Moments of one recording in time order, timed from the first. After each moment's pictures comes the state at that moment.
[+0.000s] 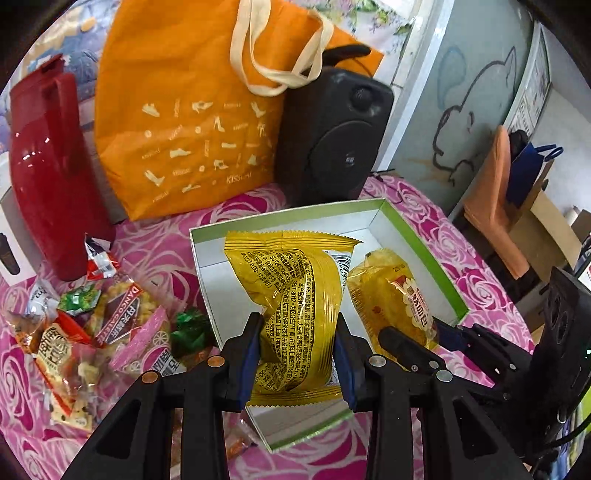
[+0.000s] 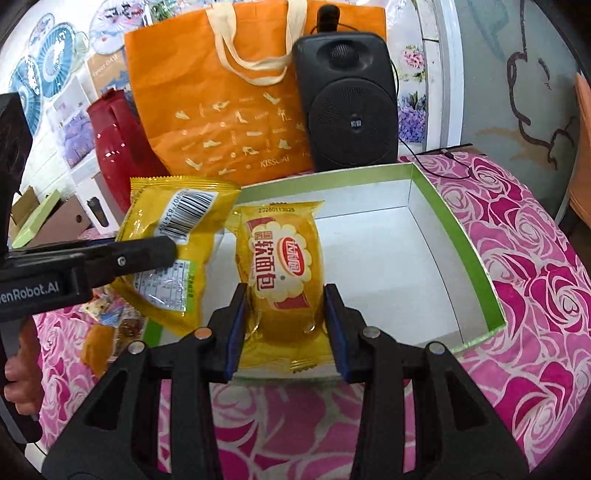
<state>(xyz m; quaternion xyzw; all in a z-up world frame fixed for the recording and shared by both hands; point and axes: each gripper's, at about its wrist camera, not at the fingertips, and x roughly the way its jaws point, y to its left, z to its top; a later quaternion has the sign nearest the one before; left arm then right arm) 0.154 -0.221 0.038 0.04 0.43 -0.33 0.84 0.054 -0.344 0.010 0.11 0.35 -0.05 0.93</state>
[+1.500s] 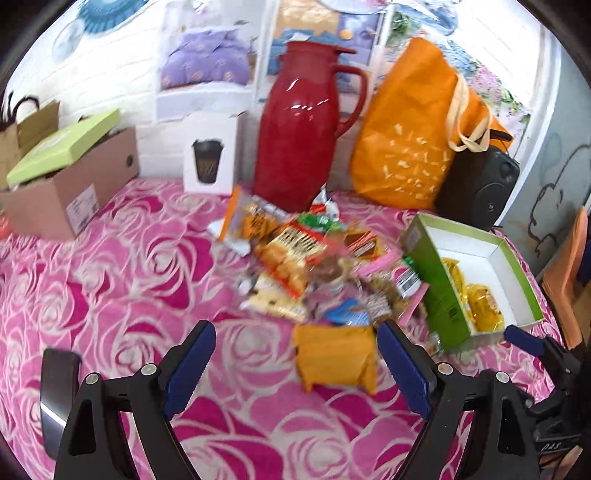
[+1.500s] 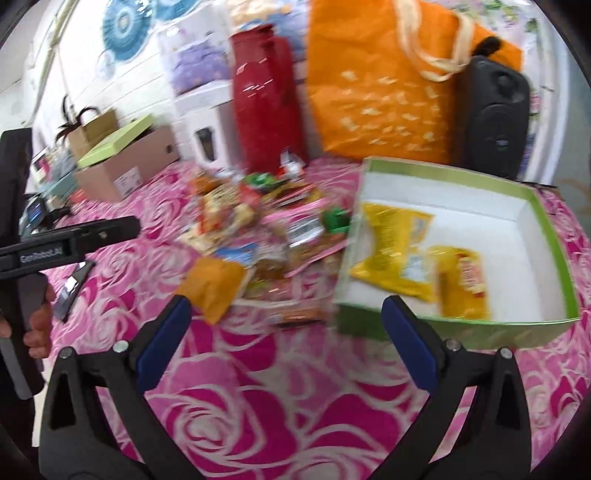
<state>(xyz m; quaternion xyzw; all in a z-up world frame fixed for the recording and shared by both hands) 0.088 0.011 0.010 -0.06 0.40 -0.12 0.91 0.030 -0.192 0.007 0.02 0.38 0.12 0.92</state>
